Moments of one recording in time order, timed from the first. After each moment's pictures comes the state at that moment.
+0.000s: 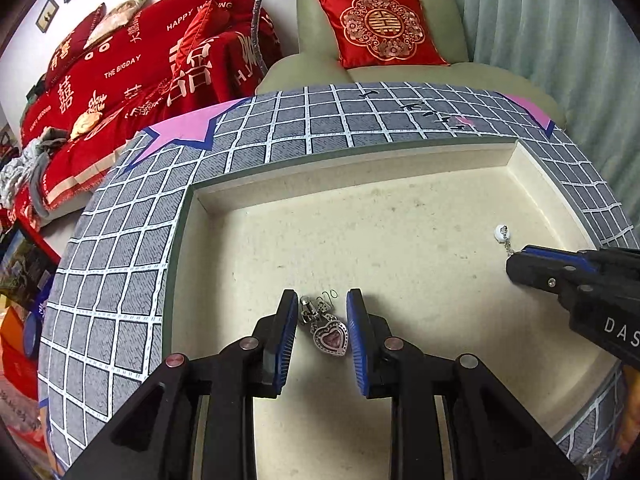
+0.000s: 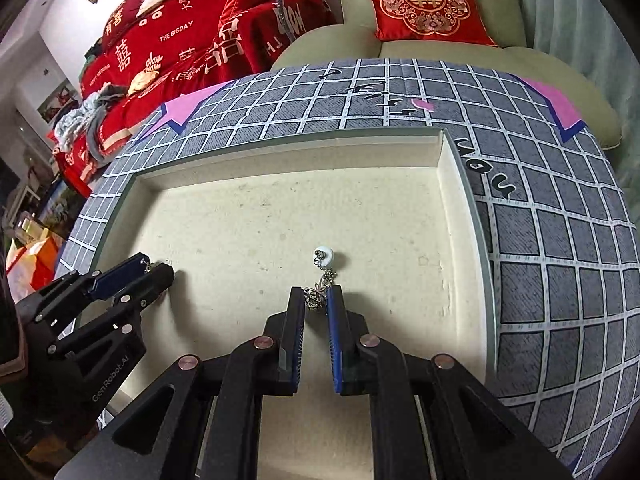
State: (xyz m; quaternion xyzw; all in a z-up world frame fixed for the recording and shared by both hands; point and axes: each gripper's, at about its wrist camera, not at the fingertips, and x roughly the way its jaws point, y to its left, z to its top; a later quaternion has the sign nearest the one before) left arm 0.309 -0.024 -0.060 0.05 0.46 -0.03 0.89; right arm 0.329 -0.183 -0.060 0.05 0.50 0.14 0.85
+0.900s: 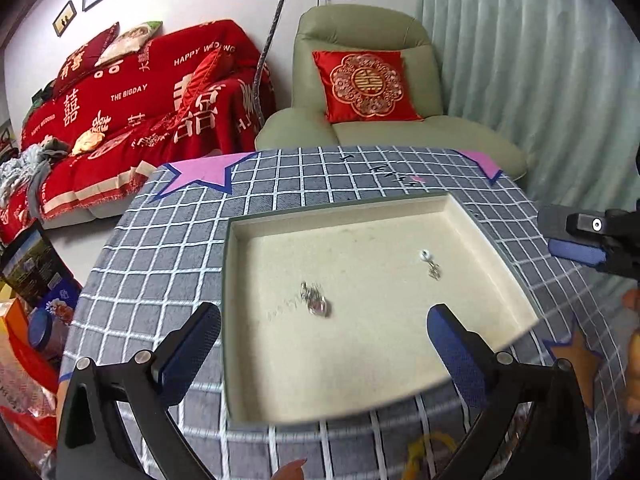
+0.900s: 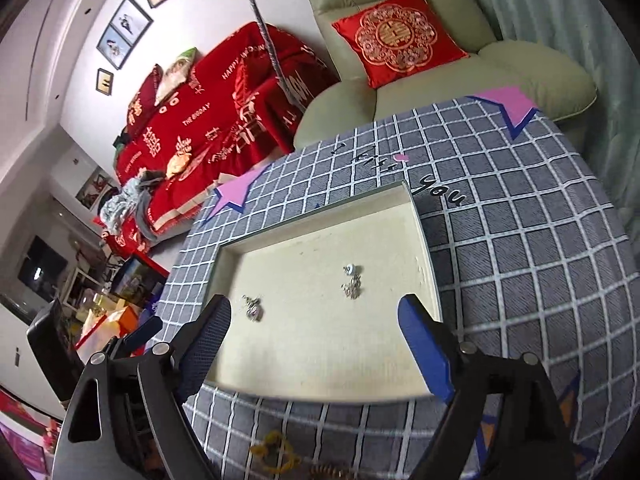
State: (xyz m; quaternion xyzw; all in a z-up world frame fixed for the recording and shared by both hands) left arm 0.225 -0.001 0.016 0.01 0.38 -0.07 0.92; right arm 0.254 -0.241 0.029 0.20 0.42 0.16 0.87
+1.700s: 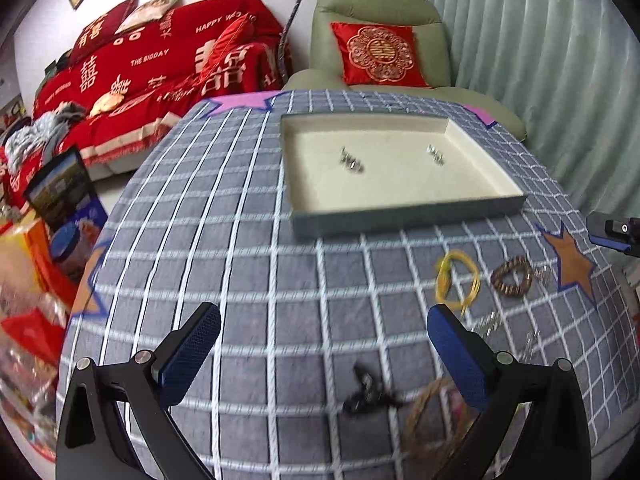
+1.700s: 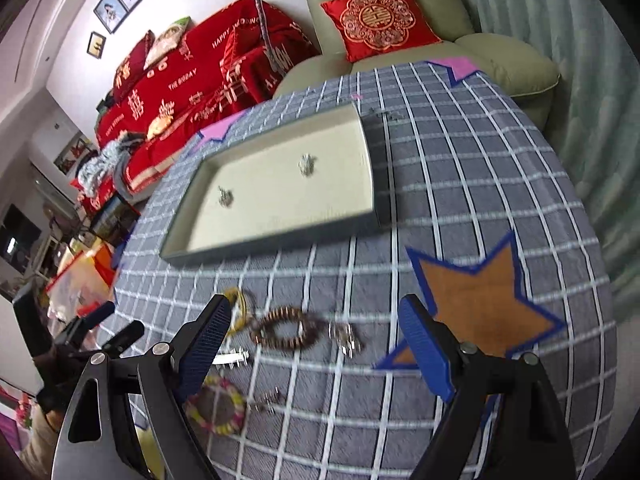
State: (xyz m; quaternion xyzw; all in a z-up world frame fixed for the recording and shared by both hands) left arm 0.096 0.048 -0.027 0.00 0.43 -0.05 0.90; right arm 0.129 -0.261 -0.003 0.14 0.46 0.13 0.87
